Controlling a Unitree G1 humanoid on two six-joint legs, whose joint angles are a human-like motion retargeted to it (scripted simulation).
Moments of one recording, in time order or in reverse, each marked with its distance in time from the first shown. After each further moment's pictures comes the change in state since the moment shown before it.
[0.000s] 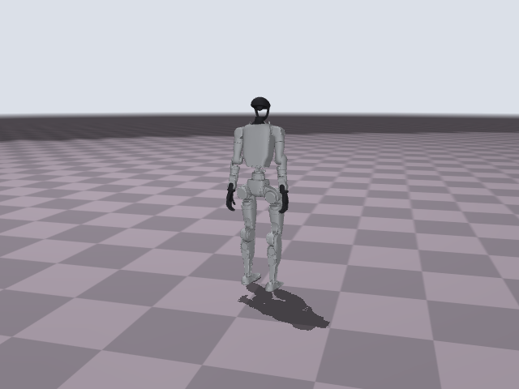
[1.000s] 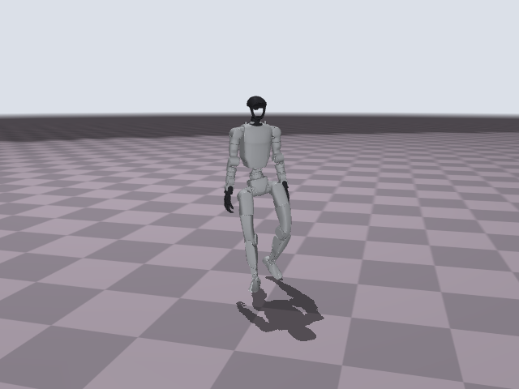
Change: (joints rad) left arm -0.064 0.012 -0.103 -0.179 0.122 -0.033 -0.052; right arm -0.095 -0.031 0.013 0.122 0.081 0.050 0.030; waist -0.003 -0.081 -0.030; left_leg -0.082 0.113 0.336 0.666 0.211 0.161; right_leg 0.079 -0.148 -0.531 -0.080 -0.024 -0.115
